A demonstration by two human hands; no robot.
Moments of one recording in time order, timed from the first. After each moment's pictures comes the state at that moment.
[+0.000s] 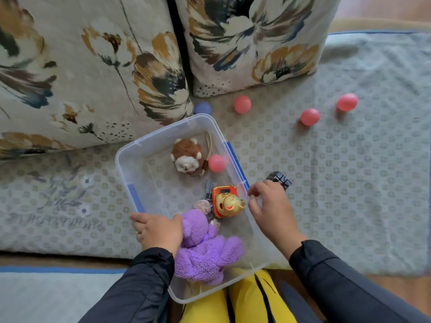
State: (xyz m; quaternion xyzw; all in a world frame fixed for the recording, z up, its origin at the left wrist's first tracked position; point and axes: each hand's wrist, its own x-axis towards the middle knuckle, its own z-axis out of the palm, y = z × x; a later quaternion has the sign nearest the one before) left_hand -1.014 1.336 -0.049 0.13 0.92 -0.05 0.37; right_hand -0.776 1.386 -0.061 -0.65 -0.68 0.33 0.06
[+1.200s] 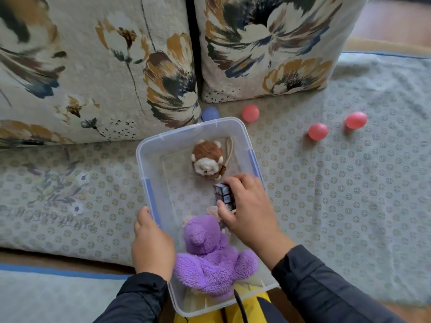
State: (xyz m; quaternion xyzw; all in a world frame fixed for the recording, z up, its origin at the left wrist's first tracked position) left_hand -1.006 1.312 -0.043 0.29 0.91 0.00 0.29; right_hand -0.827 1.411 -0.040 -0.56 -0.77 0.30 0.03
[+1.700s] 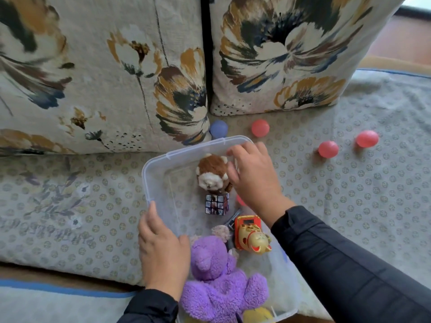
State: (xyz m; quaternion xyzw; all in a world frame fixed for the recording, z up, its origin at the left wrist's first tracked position) left_hand -1.009 1.342 -0.048 0.32 0.90 0.00 0.31; right_hand -0.866 1.517 -0.066 -0.54 -0.81 0.19 0.11
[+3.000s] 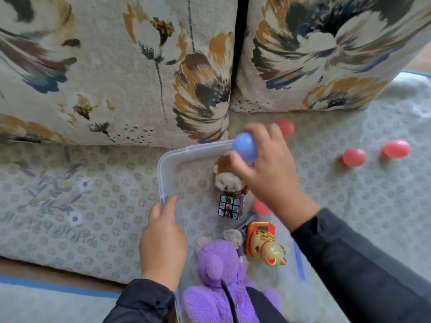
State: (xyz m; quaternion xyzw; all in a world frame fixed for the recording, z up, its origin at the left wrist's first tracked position) left_hand -1.058 1.375 -0.066 0.34 0.87 0.03 0.35; right_hand -0.908 1.548 -0.060 -0.55 -0.78 0.27 0.14
